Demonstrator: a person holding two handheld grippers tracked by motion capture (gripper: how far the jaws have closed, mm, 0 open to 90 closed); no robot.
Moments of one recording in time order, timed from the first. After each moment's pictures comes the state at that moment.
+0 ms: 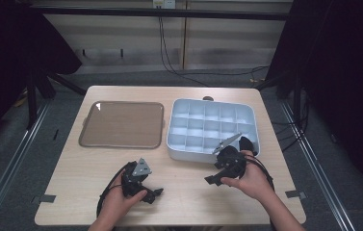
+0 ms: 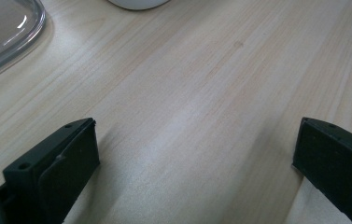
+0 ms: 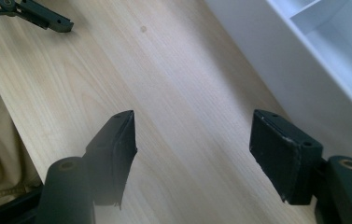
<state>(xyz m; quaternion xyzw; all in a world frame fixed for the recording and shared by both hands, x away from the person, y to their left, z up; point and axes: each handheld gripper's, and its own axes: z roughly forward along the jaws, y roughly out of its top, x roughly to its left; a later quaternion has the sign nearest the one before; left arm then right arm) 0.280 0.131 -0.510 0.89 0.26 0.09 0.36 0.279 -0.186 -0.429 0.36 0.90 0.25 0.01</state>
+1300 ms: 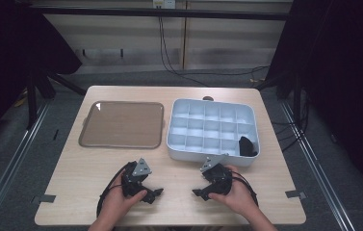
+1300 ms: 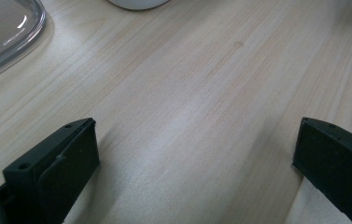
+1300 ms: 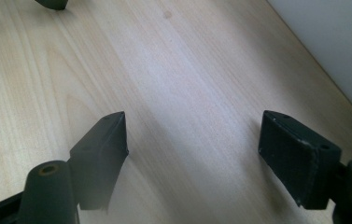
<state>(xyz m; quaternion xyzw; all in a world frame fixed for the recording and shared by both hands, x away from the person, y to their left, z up) 0.280 0.131 -0.510 0.89 0.26 0.09 0.37 0.263 -0.160 -0.491 0.32 0.90 0.30 0.05</state>
